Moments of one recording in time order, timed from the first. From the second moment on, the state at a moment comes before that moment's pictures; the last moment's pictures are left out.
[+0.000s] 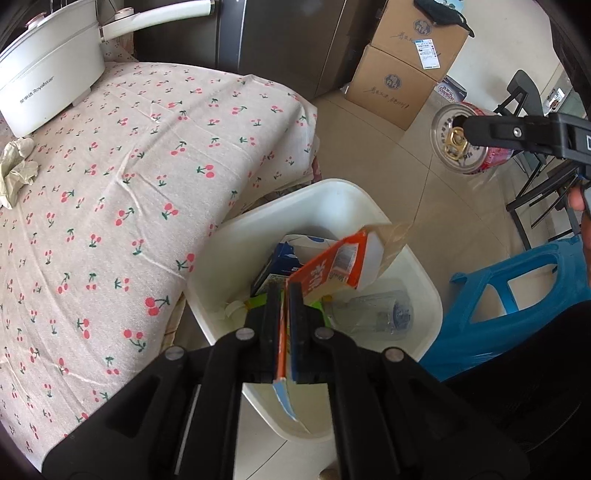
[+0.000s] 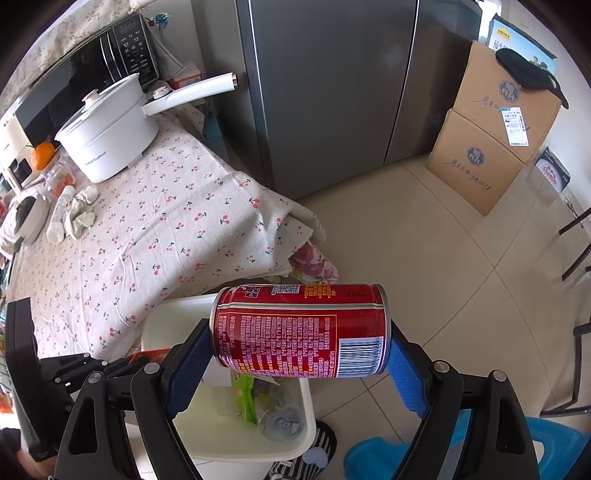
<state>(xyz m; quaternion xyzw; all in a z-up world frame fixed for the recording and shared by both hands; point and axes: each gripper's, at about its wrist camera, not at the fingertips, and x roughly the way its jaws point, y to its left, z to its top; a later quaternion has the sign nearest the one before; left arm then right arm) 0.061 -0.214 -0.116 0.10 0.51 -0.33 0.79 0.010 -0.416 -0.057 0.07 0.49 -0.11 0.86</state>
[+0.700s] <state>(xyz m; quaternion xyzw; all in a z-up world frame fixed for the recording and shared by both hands) 0.055 -0.149 -0.087 0.16 0.46 -0.22 0.84 0.042 -0.366 -0.126 0.03 0.58 -0.05 0.81</state>
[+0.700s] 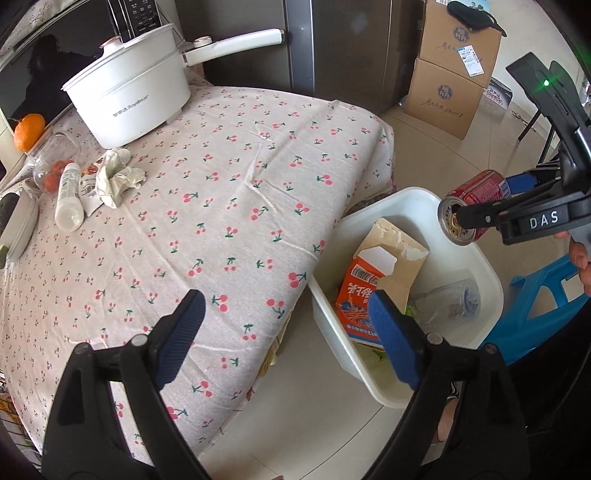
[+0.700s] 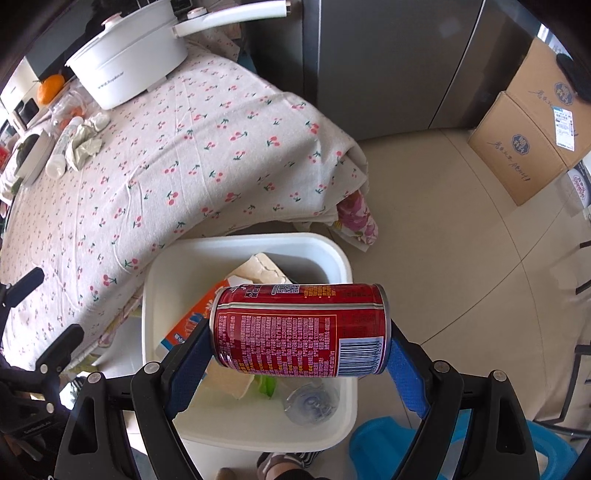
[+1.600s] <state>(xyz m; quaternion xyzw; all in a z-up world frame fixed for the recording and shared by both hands) 0.048 -0.083 -0.076 0.15 0.45 -0.16 0.87 0.064 -0.308 -0.125 0.01 0.59 -0.01 0.81</state>
